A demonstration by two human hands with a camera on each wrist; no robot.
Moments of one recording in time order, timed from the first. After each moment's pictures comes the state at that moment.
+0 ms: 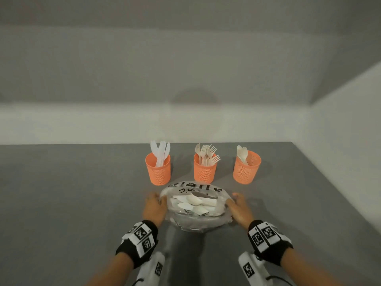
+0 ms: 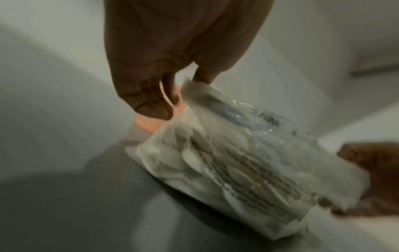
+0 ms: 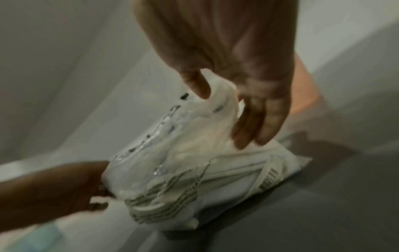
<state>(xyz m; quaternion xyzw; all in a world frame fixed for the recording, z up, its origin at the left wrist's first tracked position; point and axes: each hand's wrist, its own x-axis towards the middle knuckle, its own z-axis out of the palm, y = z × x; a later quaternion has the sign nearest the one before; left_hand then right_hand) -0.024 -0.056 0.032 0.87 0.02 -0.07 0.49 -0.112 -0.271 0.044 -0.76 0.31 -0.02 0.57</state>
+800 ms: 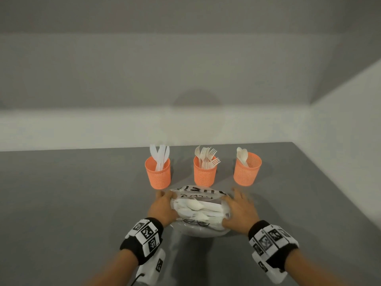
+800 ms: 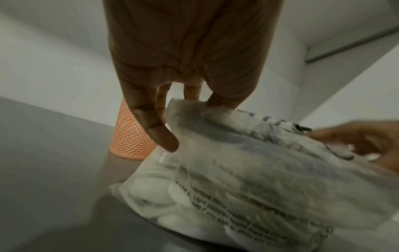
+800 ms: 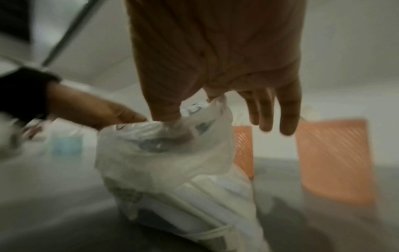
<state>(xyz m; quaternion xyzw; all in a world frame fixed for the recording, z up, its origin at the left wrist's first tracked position) -0.020 -0.063 0.048 0.93 -0.16 -0.15 0.29 -0.122 -0.273 0.066 -0.98 0.11 0.08 0.12</state>
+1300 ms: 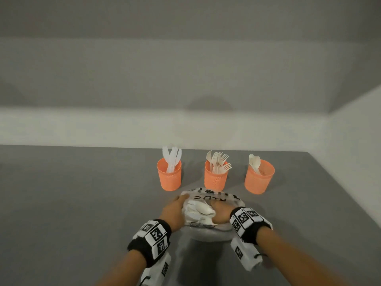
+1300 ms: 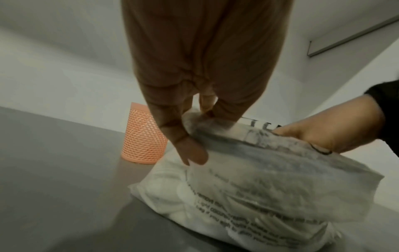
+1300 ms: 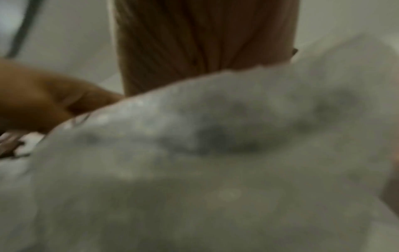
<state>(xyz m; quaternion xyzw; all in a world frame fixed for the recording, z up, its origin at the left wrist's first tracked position) -0.025 -0.062 0.050 0.93 -0.21 -0.18 0.26 -0.050 -0.243 0.050 -0.96 0.03 0.23 0.13</state>
